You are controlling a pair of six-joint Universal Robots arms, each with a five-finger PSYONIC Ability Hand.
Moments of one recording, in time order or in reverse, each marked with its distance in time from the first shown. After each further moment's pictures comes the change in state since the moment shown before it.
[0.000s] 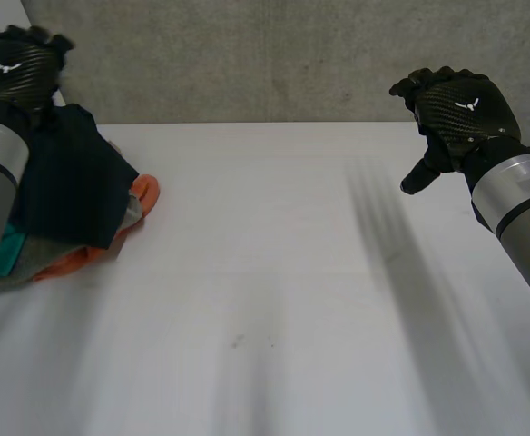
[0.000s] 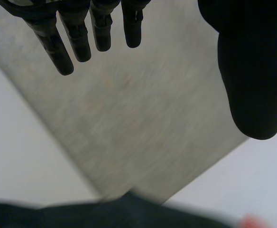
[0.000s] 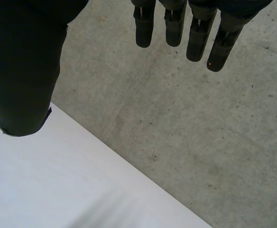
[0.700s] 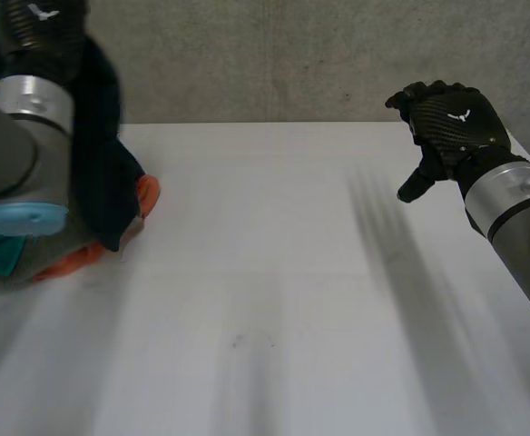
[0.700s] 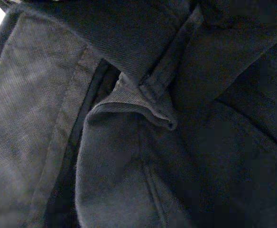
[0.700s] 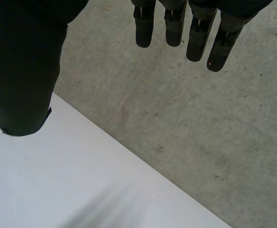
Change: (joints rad) left arm -0.079 -0.271 0.276 0.253 -0.117 0.370; right arm -0.002 0.044 -0.008 0.000 -0.004 -0.002; left_hand 0.893 0.981 0.968 0.982 0.895; right_hand 0.000 0.000 0.000 0.000 0.000
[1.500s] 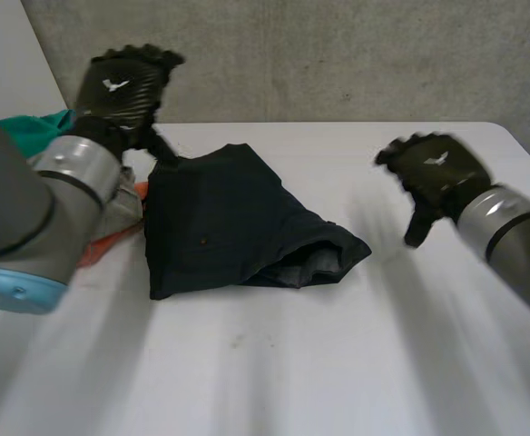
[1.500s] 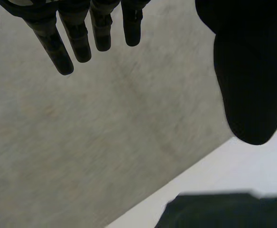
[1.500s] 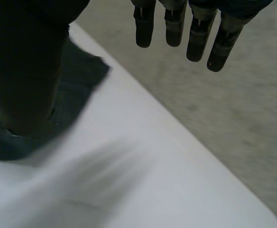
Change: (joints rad) left arm -0.115 0.127 -0.165 -0.272 0.098 -0.410; right arm -0.018 0.054 -0.059 0.236 -0.023 -0.197; left_hand -0.907 -0.981 -0.962 -0.983 -0.895; right_hand 0.000 0.000 0.000 0.000 0.000
